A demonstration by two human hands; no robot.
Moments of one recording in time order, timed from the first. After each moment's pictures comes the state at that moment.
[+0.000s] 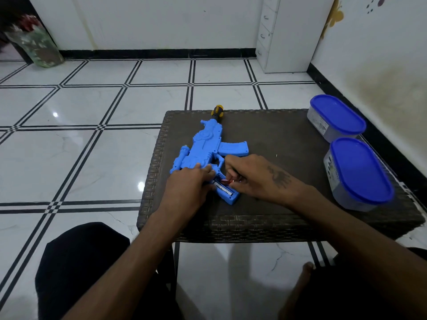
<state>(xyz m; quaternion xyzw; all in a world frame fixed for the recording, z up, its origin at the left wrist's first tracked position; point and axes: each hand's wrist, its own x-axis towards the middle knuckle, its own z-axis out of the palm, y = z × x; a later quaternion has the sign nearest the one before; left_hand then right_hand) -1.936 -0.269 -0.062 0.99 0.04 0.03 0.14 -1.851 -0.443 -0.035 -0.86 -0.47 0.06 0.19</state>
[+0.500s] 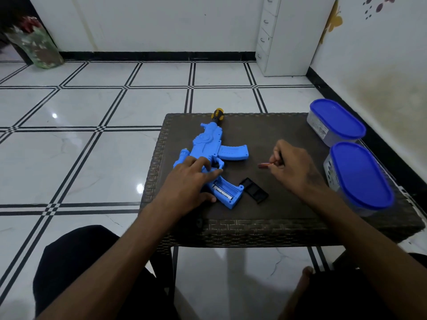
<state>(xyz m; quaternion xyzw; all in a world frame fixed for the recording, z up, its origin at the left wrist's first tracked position) -1.921 -0.252 -0.059 1.00 -0.08 0.01 0.02 -1.823 -0.497 -0.044 -0.93 -0.24 -0.05 0.29</state>
